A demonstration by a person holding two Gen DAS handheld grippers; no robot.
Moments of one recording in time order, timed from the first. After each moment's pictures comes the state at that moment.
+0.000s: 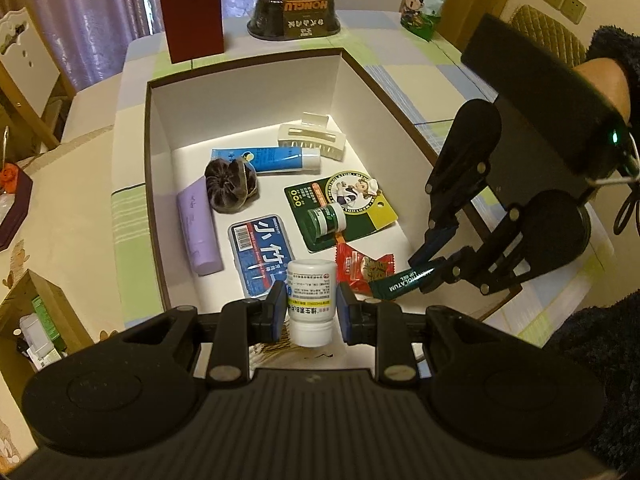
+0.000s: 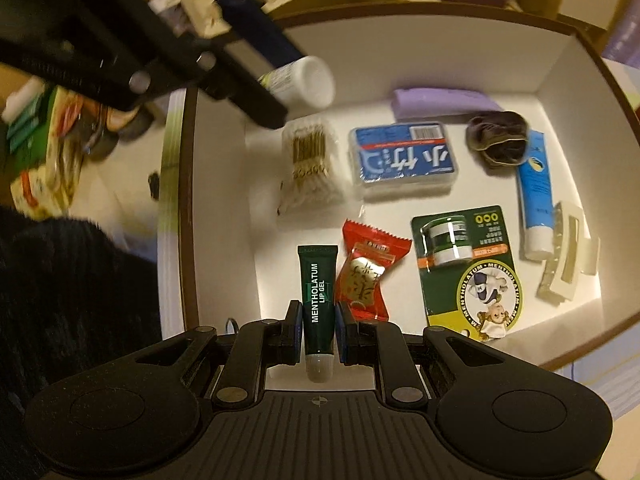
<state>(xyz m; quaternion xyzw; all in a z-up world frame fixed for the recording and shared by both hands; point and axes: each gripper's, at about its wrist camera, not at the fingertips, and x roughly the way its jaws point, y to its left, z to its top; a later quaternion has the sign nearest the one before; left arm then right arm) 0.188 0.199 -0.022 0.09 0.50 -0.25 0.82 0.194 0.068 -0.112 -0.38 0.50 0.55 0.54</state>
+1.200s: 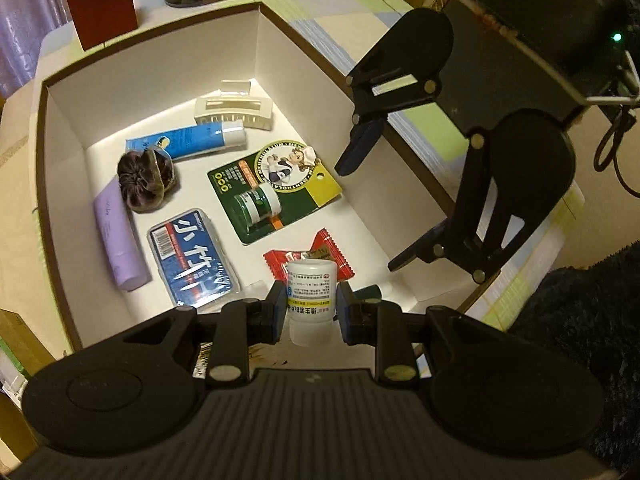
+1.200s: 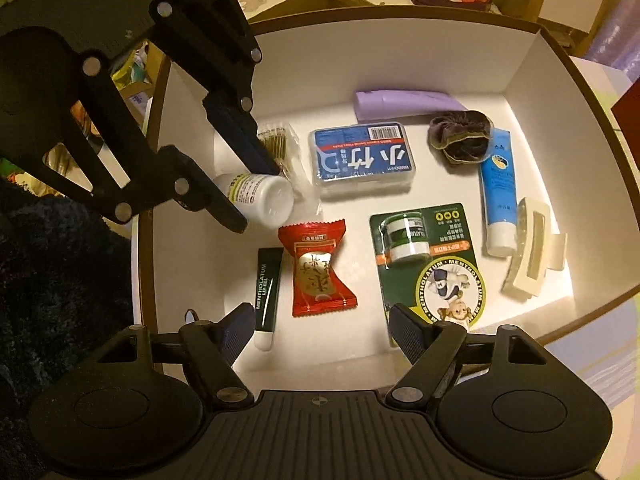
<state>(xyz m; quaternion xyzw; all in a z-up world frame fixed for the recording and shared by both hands) 0.208 0.153 -0.057 0.13 0.55 -0.33 0.76 0.217 0.058 -0.103 -0.38 0.49 0.54 0.57</state>
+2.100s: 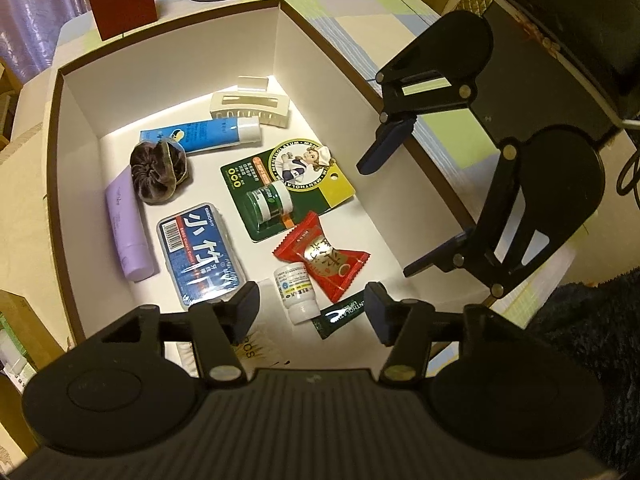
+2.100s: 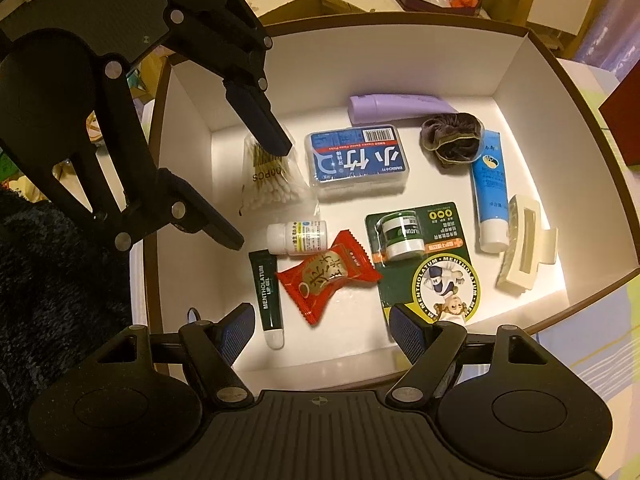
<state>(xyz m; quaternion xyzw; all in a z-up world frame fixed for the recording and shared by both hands) 0.207 0.154 -0.055 0.12 0.55 -0.30 0.77 0.211 0.053 -0.099 -0.38 0.48 0.53 0.59</state>
